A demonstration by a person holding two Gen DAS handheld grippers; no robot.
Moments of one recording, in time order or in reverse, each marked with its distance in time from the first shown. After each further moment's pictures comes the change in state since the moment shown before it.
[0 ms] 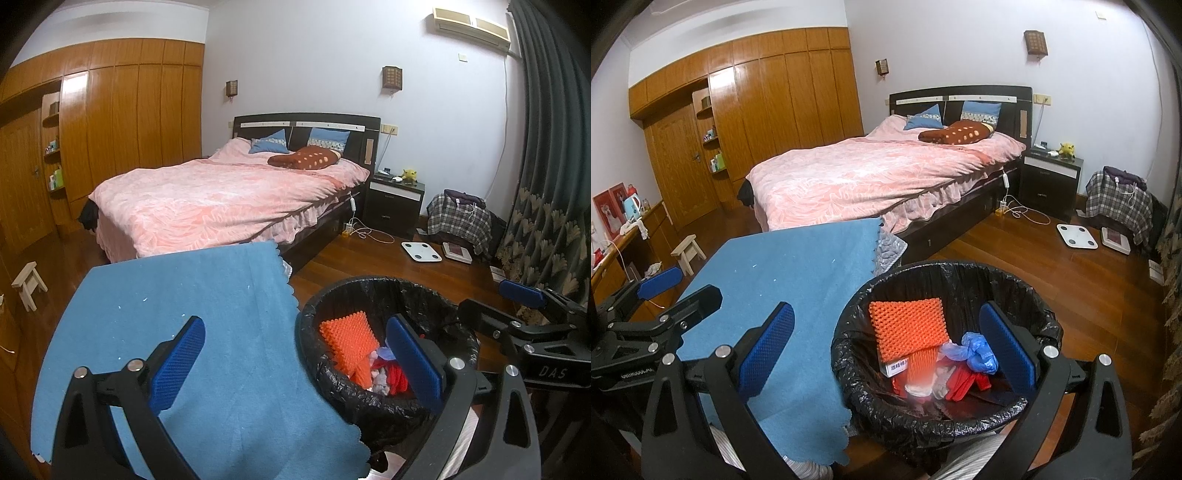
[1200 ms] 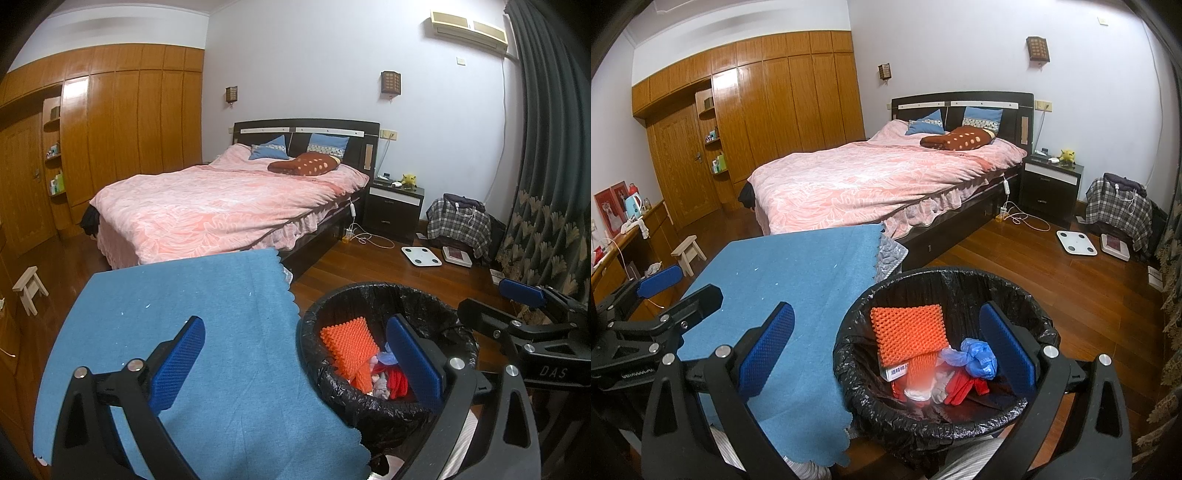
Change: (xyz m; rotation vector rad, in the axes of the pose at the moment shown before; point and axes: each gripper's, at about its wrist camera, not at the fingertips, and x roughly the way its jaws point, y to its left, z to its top) left arm 0.004 -0.004 0.002 0.003 -0.009 0.002; right arm 0.000 -0.002 -0.002 -0.003 -0.005 -0.001
